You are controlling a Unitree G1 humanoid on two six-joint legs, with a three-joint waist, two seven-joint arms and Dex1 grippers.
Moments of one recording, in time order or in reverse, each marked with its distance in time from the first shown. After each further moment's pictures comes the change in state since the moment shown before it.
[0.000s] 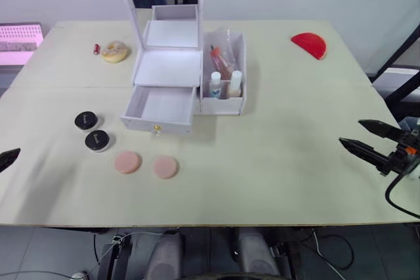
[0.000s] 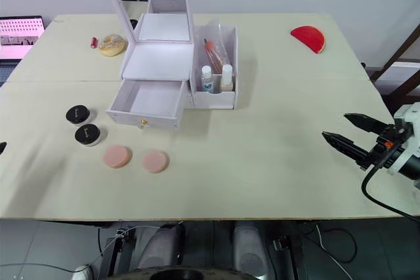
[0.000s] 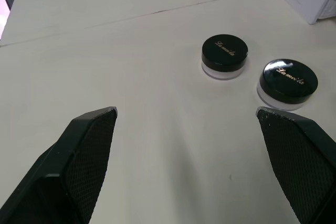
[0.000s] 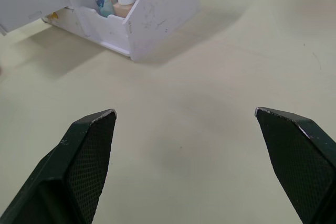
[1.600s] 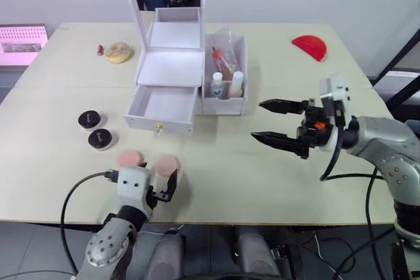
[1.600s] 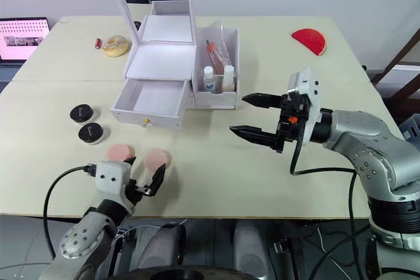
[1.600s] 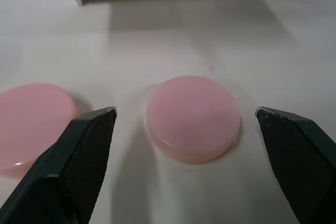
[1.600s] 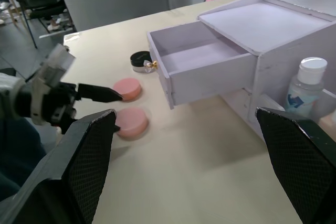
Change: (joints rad) left arm 0.275 -0.846 -0.904 -1.154 0.421 0.258 0.964; right arm -0.461 0.072 0.484 -0.290 0.171 0.231 -0.102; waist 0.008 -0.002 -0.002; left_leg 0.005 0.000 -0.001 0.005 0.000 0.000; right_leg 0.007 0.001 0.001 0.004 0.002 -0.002
